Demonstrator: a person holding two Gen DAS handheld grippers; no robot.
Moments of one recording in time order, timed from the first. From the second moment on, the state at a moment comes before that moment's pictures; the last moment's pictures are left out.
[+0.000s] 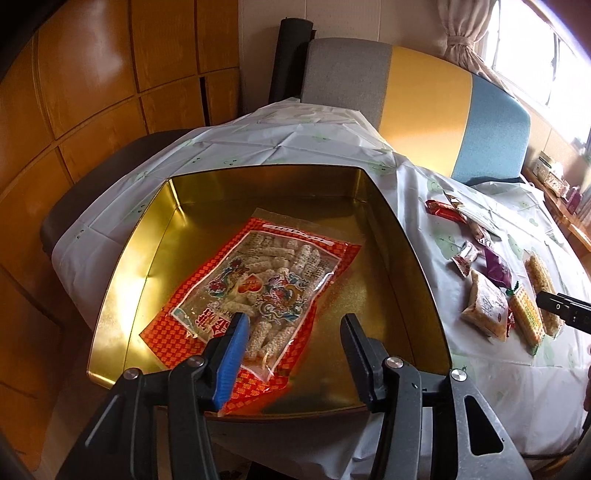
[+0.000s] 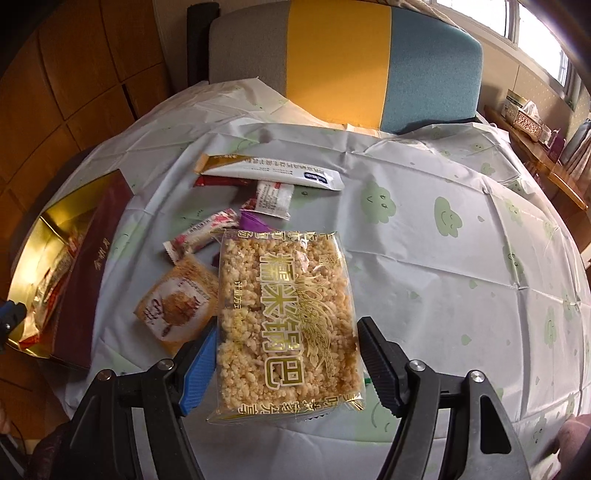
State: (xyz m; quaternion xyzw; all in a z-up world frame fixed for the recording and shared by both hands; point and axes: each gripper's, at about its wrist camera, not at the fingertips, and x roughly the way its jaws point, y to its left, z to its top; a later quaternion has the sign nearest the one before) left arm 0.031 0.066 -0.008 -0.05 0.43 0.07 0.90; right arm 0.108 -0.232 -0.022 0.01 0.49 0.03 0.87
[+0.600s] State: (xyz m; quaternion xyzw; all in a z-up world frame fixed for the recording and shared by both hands) left arm 0.026 0.131 -0.015 -0.10 0.42 0.14 0.89; right arm 0.121 -0.041 0.003 0.06 0.48 0.23 0.84
